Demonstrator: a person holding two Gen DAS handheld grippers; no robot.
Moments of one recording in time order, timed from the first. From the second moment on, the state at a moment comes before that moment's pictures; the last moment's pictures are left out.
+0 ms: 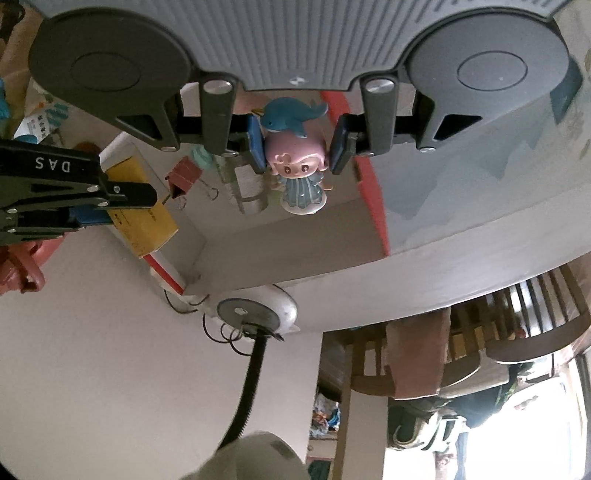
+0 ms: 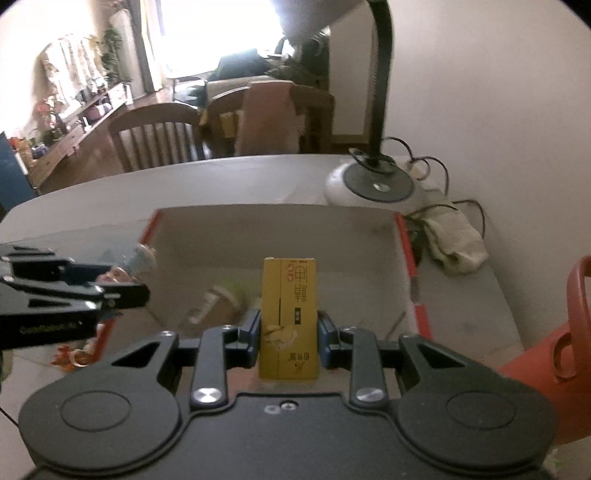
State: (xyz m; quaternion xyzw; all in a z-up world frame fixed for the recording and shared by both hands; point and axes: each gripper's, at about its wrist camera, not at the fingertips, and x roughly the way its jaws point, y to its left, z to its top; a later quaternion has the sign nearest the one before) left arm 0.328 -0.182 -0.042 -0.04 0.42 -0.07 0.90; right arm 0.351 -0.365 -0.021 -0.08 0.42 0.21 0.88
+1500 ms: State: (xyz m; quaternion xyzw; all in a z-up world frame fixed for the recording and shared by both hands) left arm 0.445 -0.253 -0.117 0.03 0.50 -0.08 0.86; right arm 0.384 -0.366 -0.087 -0.10 0.49 0.20 0.84
